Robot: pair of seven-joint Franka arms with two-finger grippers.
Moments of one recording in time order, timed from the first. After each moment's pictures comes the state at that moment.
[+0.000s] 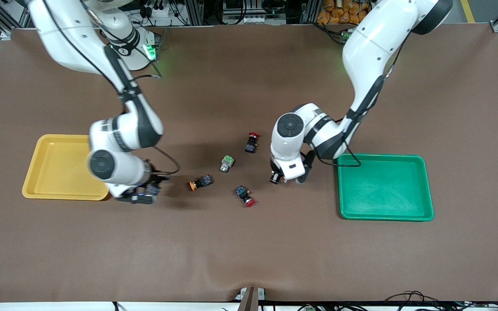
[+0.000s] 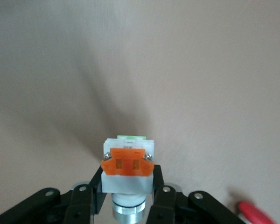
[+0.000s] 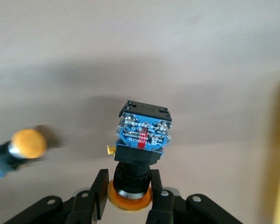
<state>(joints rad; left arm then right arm) -0.37 0.71 -0.31 -1.63 0.39 2.38 -2.00 0.25 0.53 -0.02 -1.72 0.08 2.07 0.27</state>
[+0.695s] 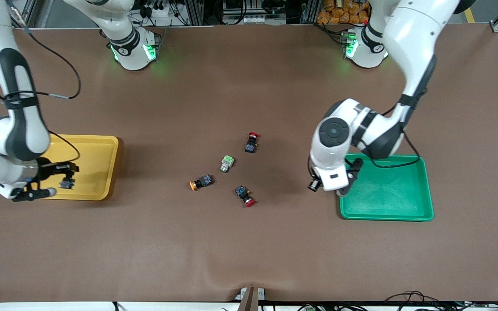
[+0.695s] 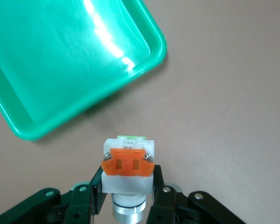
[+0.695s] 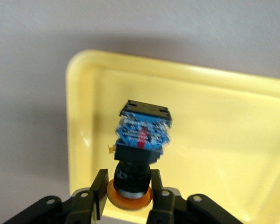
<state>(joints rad) -0.13 0.57 -0.40 -1.64 0.39 2.14 -1.67 -0.20 0.48 -0.03 -1.73 0.06 1.91 -0.39</state>
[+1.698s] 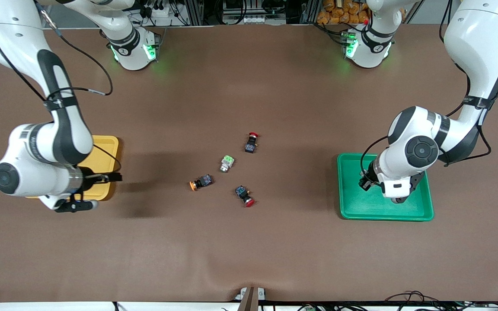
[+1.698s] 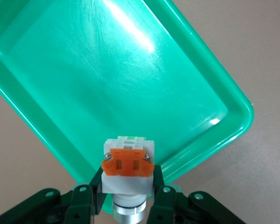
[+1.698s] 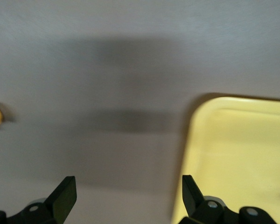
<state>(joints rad) 0.35 0.54 -0.65 -1.79 0.39 2.10 -1.31 0.05 0.54 0.01 -1.62 0.17 1.91 -0.04</state>
